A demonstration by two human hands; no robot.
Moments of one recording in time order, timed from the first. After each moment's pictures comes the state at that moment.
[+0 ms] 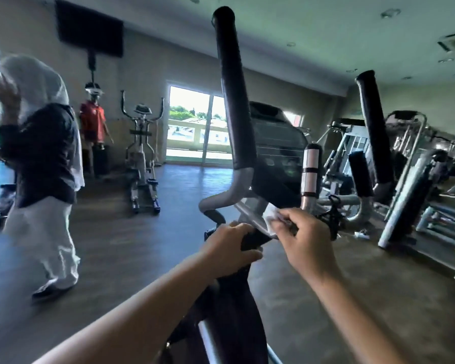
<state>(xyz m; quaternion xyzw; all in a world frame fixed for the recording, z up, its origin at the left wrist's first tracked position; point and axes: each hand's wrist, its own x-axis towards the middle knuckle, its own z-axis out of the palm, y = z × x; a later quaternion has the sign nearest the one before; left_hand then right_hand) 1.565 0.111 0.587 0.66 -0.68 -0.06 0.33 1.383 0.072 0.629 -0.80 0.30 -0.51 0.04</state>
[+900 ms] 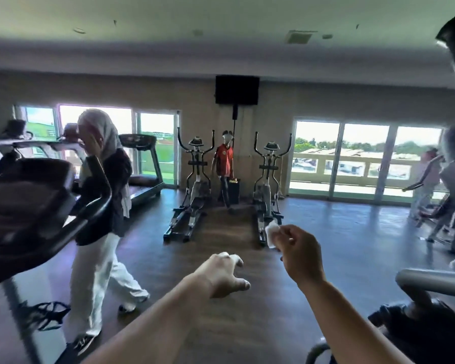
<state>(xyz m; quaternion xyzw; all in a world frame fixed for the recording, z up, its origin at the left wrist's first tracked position) 1.908 0.270 0.568 0.88 -0.44 -0.06 0.18 1.784 0.108 0.595 -0.80 0.20 -0.46 0.34</state>
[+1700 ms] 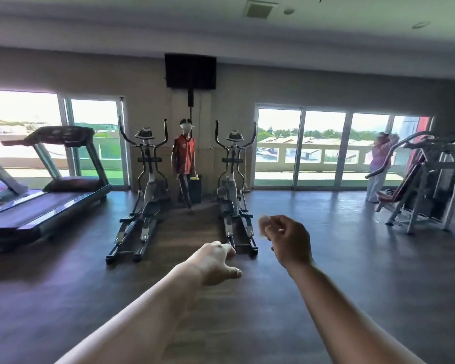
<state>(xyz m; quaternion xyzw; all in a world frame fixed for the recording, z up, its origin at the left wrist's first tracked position) 2.254 -0.081 0.572 0.85 -0.50 -0.07 0.15 2.109 -0.223 0.590 -0.77 0.28 -0.47 0.33</state>
